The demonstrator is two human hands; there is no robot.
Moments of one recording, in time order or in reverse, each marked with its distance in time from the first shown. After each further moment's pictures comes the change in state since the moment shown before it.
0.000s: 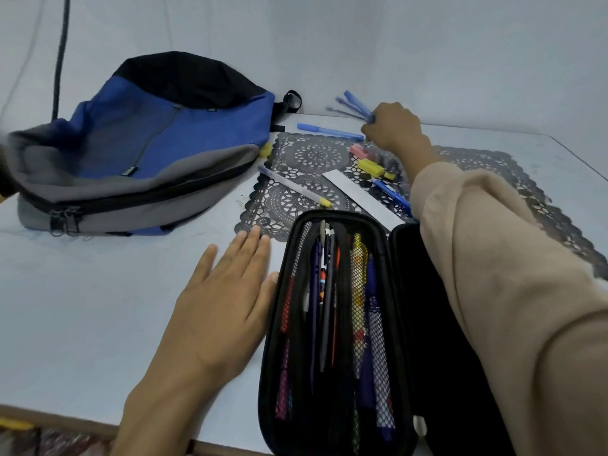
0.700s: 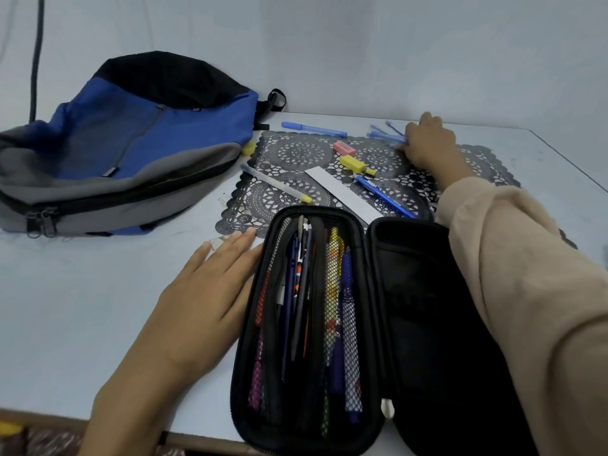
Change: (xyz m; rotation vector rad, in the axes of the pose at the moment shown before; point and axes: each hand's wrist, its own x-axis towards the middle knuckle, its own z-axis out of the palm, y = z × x) left_hand -0.001 -0.006 0.003 -0.137 0.052 0.167; right_hand -0.021 0.094 0.002 -0.330 -0.044 0.038
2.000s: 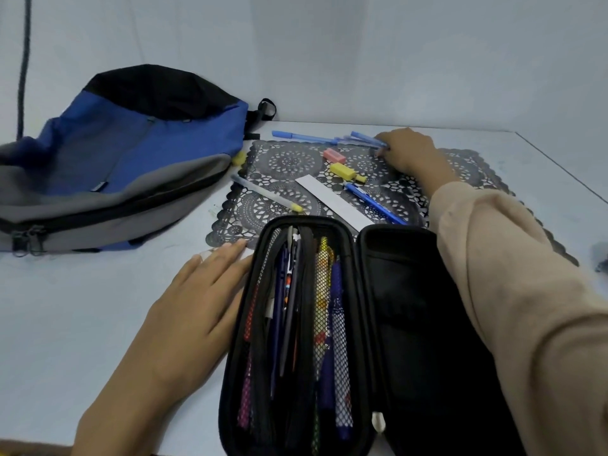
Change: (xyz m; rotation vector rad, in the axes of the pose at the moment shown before) left_hand 0.001 -0.008 0.003 -0.039 0.039 0.047; right_hand 0.001 -0.009 -0.005 0.070 -0.021 -0.126
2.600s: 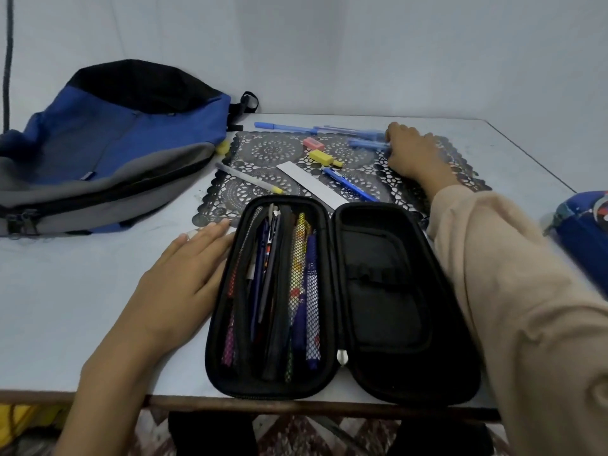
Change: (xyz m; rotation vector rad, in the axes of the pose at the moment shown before) left_hand 0.003 -0.003 -0.001 0.029 -0.033 -0.032; right_hand -0.061 0.030 -0.002 0.053 0.070 0.066
